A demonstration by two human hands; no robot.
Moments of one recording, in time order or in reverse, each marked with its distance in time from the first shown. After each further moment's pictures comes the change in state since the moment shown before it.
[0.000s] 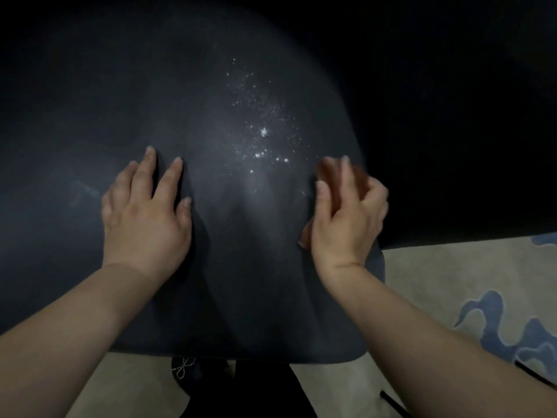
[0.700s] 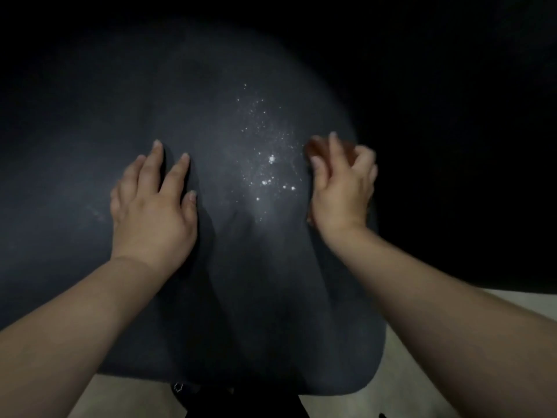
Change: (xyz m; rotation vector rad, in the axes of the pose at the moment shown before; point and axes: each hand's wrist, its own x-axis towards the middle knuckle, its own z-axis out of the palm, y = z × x) left_hand 0.039 0.010 -0.009 -0.025 0.003 -0.042; right_hand 0.085 -0.027 0.033 -0.007 -0.114 -0.129
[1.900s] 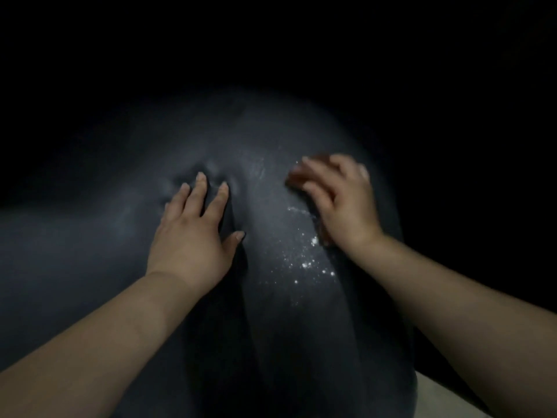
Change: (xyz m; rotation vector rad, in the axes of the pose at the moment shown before) left_hand 0.075 -0.011 -0.020 0.049 -0.252 -0.076; right_hand 0.095 -0.072 0.027 0.163 -0.251 -0.488
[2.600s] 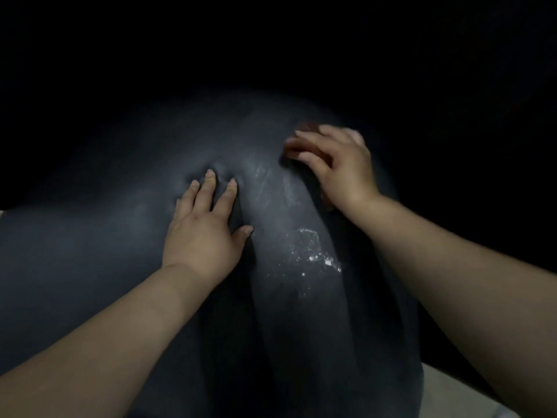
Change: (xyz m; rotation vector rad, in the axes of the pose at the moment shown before) left_hand -0.004 0.001 0.002 -0.032 0.033 0.005; right_hand 0.034 -0.016 -0.002 -0.010 -0.043 0.003
